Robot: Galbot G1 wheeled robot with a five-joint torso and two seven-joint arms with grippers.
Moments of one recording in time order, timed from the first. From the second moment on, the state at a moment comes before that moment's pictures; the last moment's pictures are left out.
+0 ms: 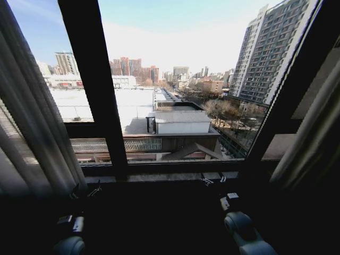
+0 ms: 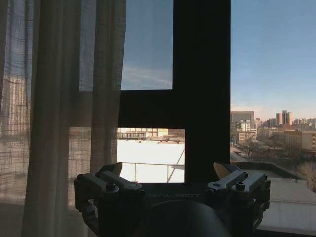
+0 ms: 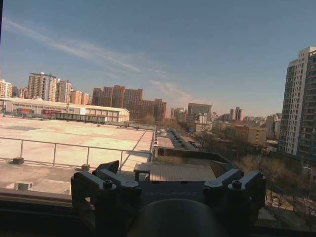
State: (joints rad) left arm 1.53 -1.16 -0.70 -1.92 -0.42 -0.15 -0.20; right arm -1.26 1.15 0.47 1.79 0.30 0.03 0.08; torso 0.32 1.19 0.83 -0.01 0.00
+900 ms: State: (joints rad) left arm 1.53 -1.16 -0.70 -1.92 -0.42 -0.15 -0.20; right arm -1.26 1.15 0.47 1.79 0.30 0.03 0.08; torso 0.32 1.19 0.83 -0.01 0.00
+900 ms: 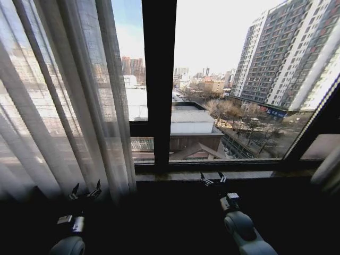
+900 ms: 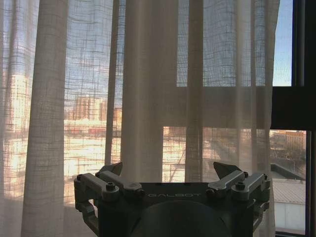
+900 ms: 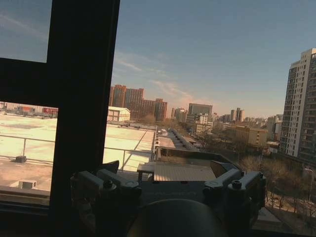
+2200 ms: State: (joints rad) left arm 1.53 -1.16 -0.70 -1.92 -0.42 -0.15 -0.20; right arm -1.26 1.15 0.47 1.79 0.30 0.03 0.08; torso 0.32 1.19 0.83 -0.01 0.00
